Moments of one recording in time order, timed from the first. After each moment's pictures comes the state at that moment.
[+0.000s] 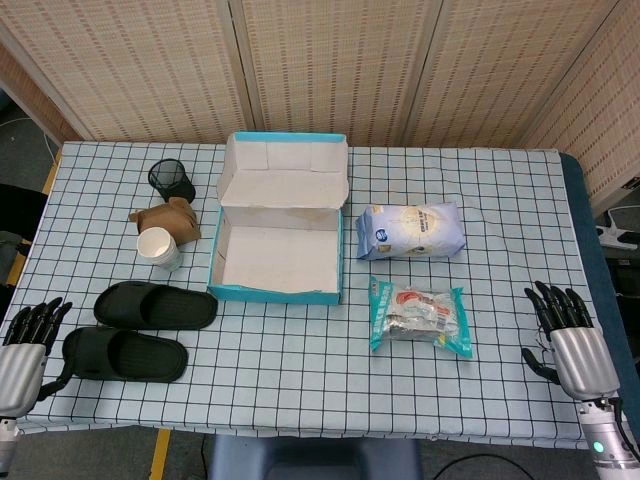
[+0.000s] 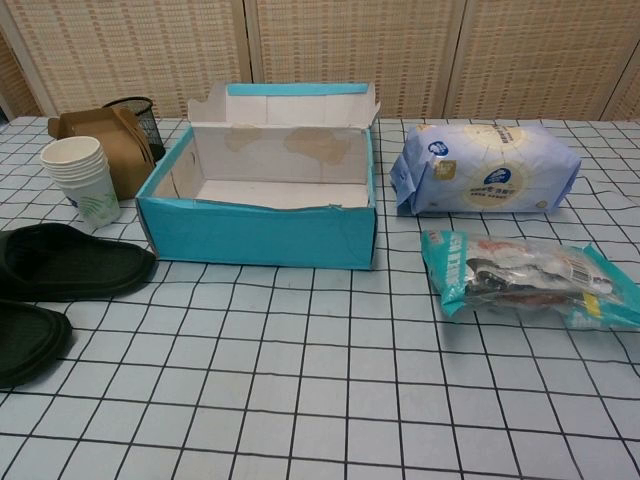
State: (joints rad) left arm -0.09 -1.08 -0.01 -1.67 1.50 1.45 0.09; right arm 0.09 -1.15 0.04 -1.60 -1.55 1.48 -0.12
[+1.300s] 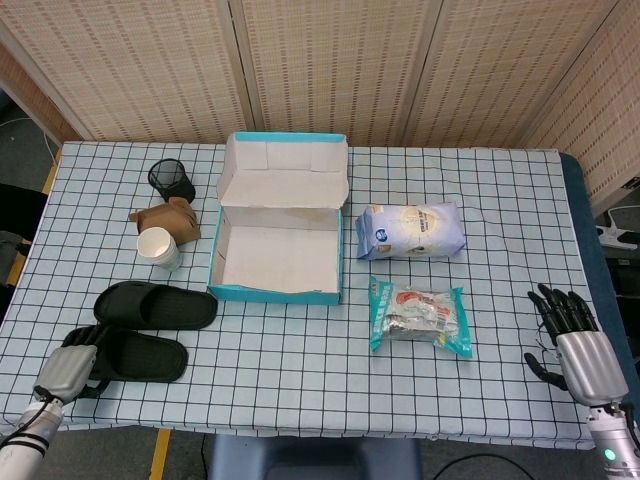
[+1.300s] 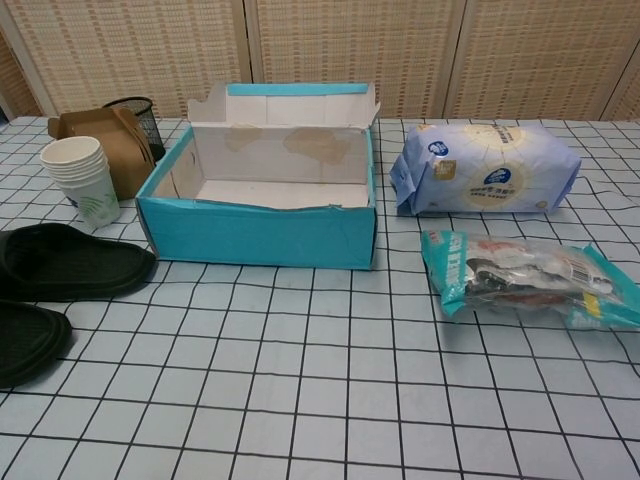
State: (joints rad) left arm -0.27 -1.13 0.01 -1.67 1.17 1.00 0.25; right arm 0.07 -1.10 0.02 -1.62 -1.59 1.49 -0.04
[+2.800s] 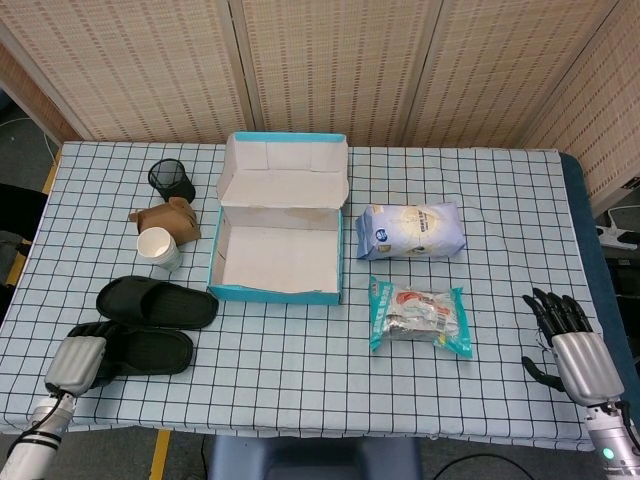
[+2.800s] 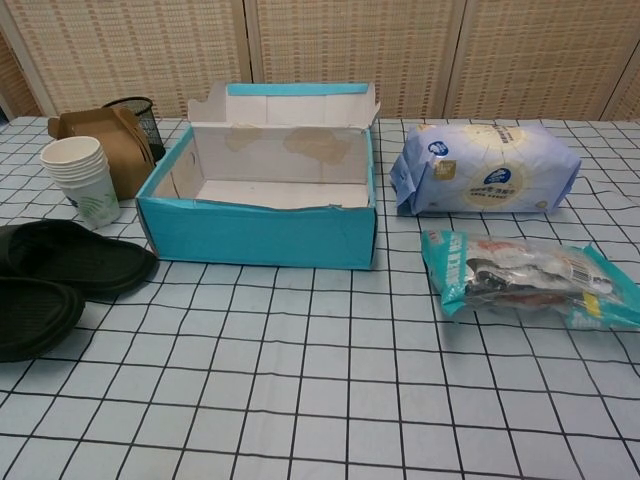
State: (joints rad) left arm -0.26 -1.24 0.03 -1.53 1.30 1.18 0.23; right arm 0.09 -1.08 0.01 -1.64 -1.57 1.45 -0.04
